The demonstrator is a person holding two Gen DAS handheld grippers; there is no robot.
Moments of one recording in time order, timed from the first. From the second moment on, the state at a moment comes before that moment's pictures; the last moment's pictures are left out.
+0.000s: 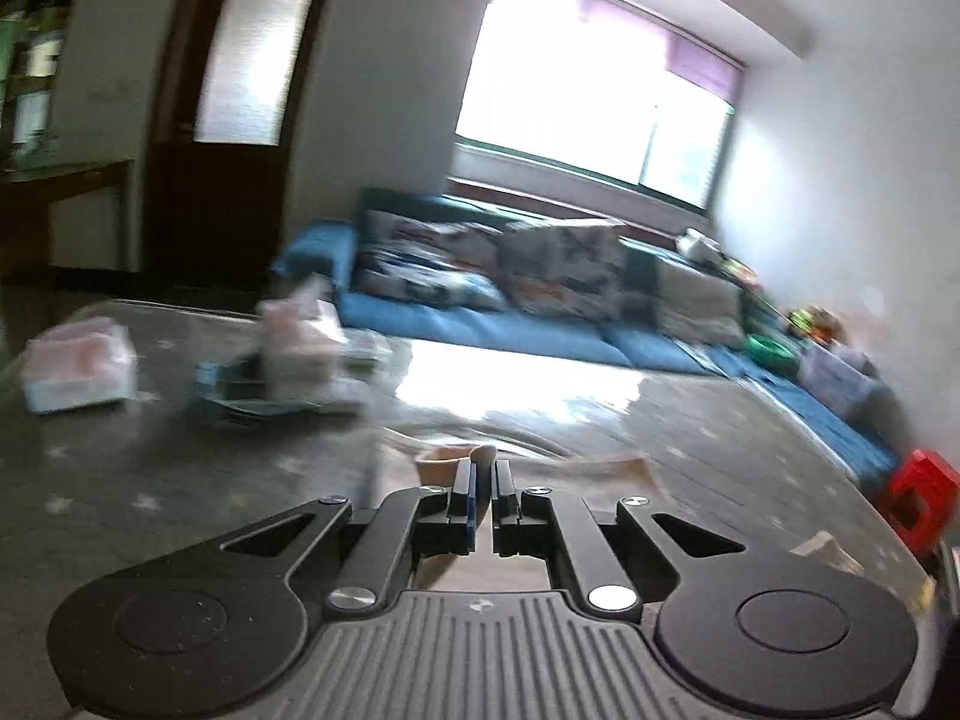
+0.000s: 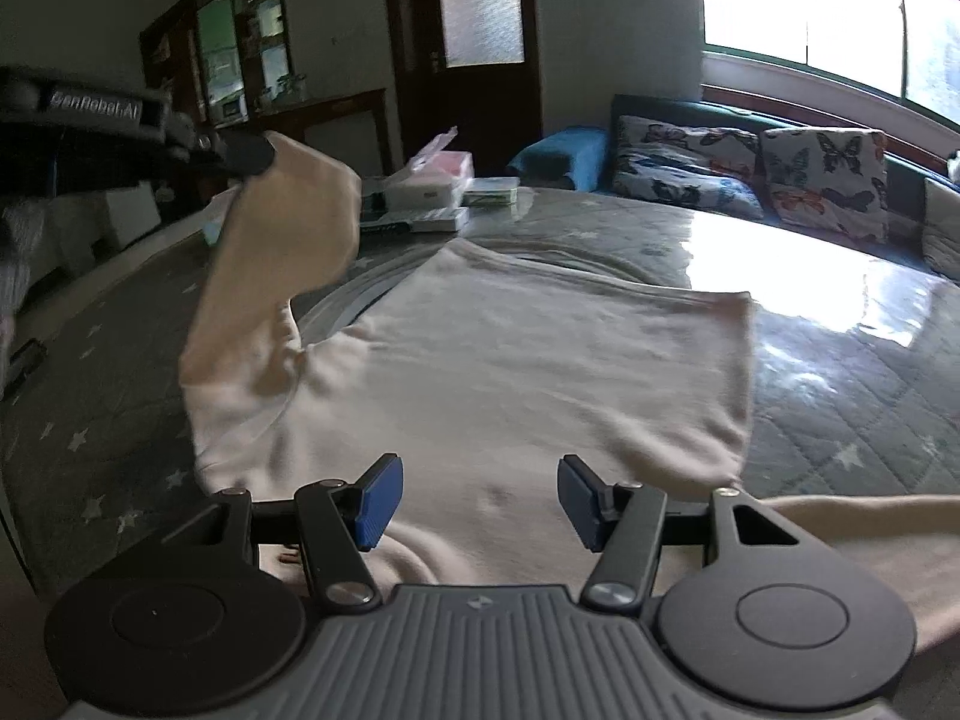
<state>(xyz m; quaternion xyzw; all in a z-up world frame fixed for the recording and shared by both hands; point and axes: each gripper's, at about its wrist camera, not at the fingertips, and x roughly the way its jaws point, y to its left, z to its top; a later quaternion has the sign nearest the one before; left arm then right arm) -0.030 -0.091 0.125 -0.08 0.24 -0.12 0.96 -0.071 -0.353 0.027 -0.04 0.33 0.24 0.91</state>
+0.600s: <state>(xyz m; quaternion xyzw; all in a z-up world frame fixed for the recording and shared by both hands) -0.032 -0.164 0.066 0.01 0.32 -0.24 0.92 -0.063 -0.401 0.024 0.01 0.34 0.18 0.92</state>
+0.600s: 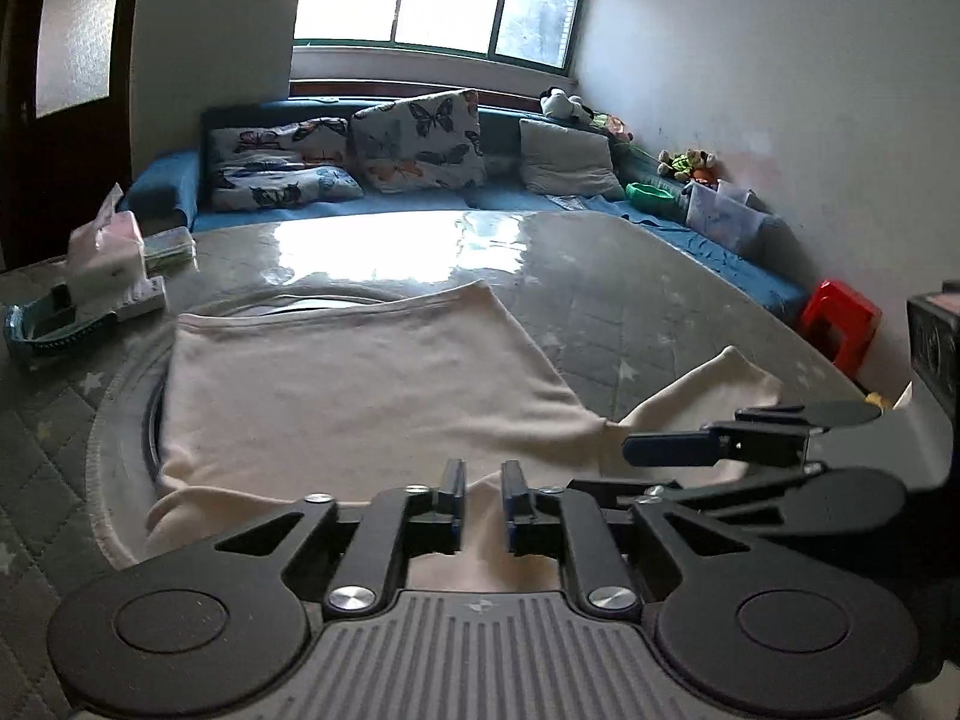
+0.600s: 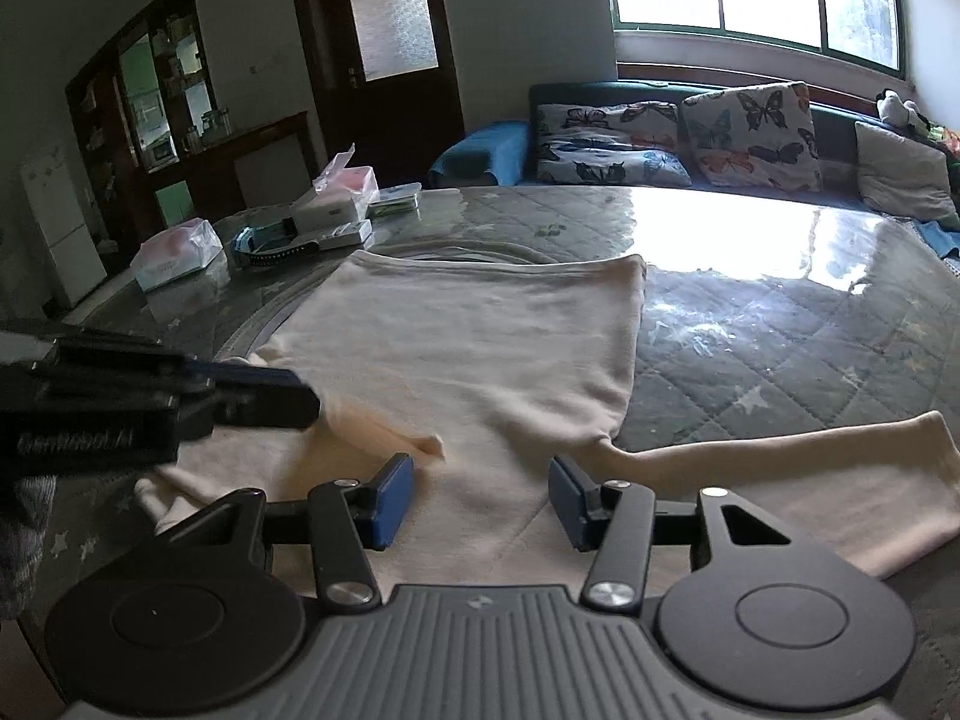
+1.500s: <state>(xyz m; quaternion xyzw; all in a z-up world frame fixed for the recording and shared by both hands) -0.074 -0.051 0.022 0.05 0.35 -0.12 0.93 -0.053 -0.365 0.017 0.00 0.36 0.21 0.91</state>
